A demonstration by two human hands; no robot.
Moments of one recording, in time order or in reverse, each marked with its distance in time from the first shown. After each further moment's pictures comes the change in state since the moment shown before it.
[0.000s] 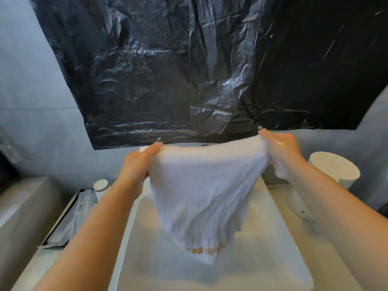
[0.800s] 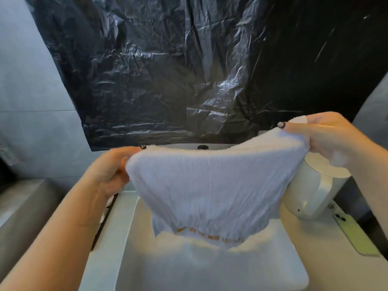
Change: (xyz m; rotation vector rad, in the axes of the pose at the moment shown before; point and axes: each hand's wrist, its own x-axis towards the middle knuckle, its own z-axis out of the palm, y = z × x) left_hand -0.020 0.027 -0.041 -0.171 -0.147 -0.097; right_hand -0.027 -0.044 -0.083 -0.249 -0.175 -0.207
